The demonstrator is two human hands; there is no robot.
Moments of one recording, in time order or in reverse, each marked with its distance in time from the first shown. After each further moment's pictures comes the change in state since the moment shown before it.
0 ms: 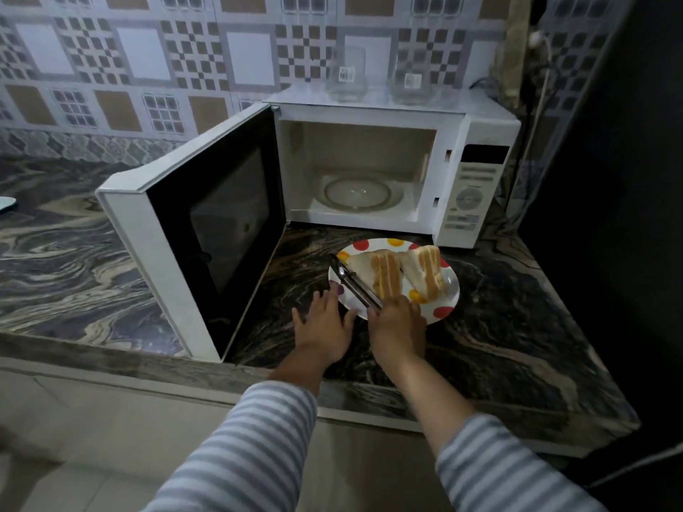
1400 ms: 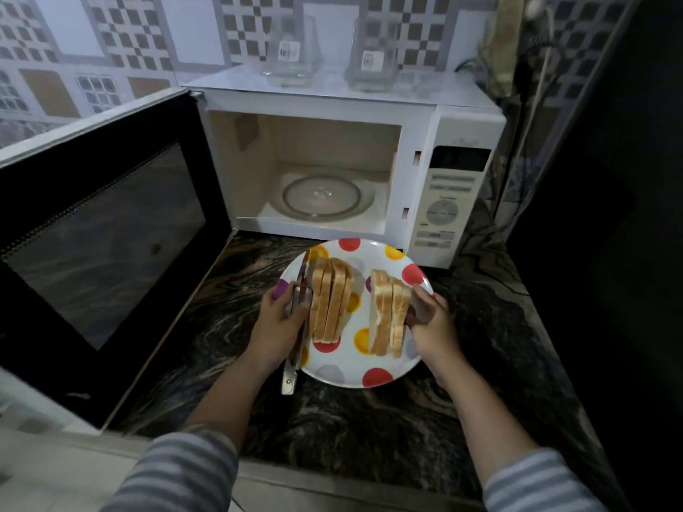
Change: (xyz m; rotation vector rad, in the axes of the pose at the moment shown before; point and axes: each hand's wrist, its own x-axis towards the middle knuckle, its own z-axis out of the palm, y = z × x) left_hand 0.079 0.027 0.009 -0.653 0.112 -0.090; right_hand 0.125 0.125 -0.014 0.836 -0.092 0.172
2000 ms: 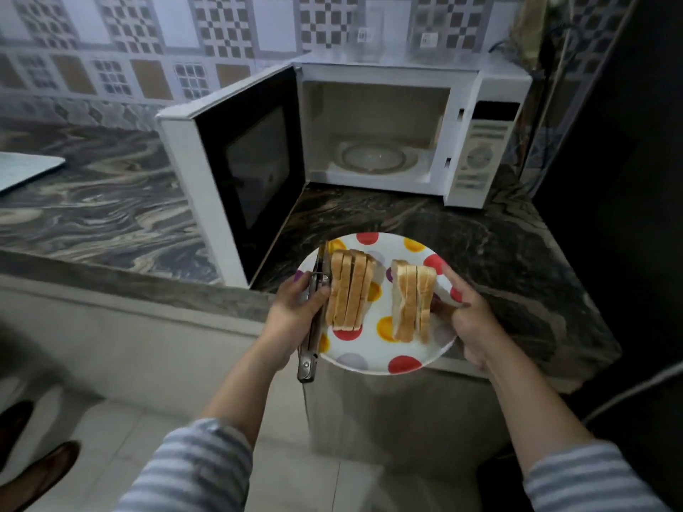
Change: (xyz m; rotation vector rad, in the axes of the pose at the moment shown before) left_hand -0.183 -0.052 -0.089 -0.293 0.037 -0.055; right_hand -0.196 -0.006 0.012 0.285 -0.191 0.105
